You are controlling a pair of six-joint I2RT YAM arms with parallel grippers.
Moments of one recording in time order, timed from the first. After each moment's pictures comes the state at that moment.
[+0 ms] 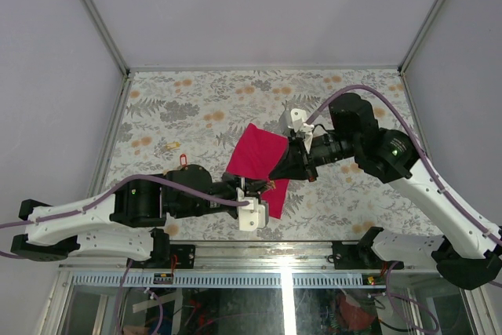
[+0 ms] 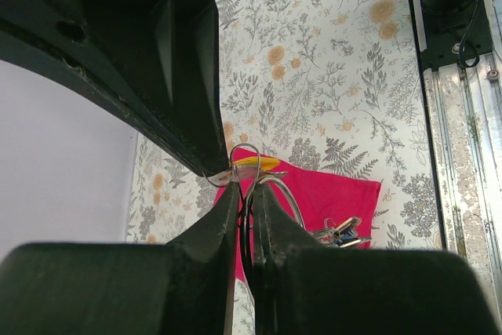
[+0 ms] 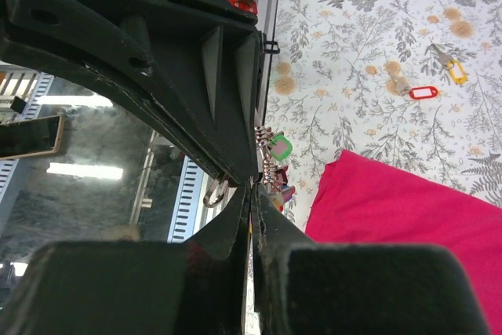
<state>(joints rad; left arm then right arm) -1.42 0.97 1.23 -0.58 -0.12 0.63 0.80 1.12 1.41 -0.75 -0.87 -0.24</state>
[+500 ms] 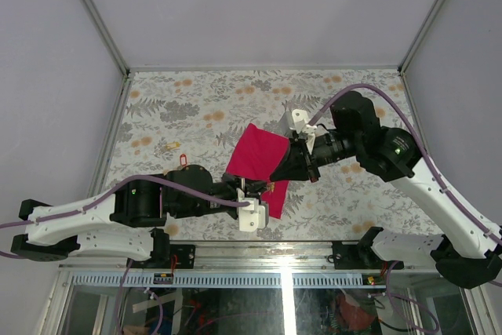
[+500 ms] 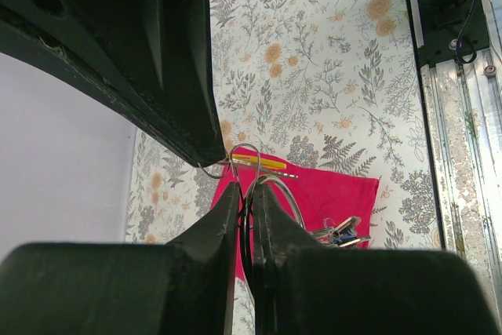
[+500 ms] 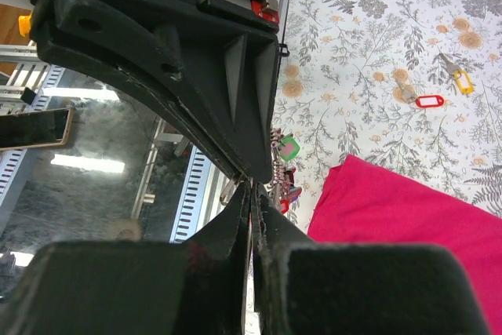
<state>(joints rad) -1.42 0.97 1.23 -0.59 -0.11 0.63 0.80 1.14 1.45 -0.80 -0.91 -0.28</state>
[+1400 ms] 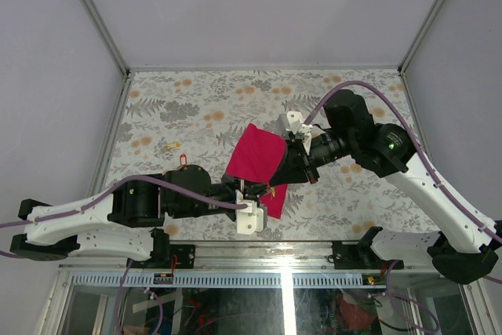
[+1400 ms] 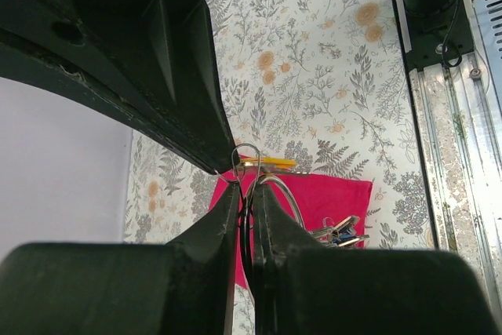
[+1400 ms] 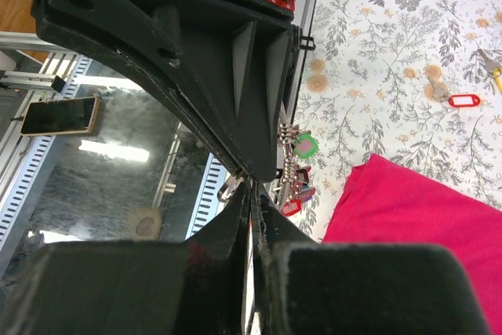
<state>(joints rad) -1.42 0.97 1.25 -0.61 -0.09 0.64 0.80 1.17 1.48 -0.86 -0.98 -0.32</state>
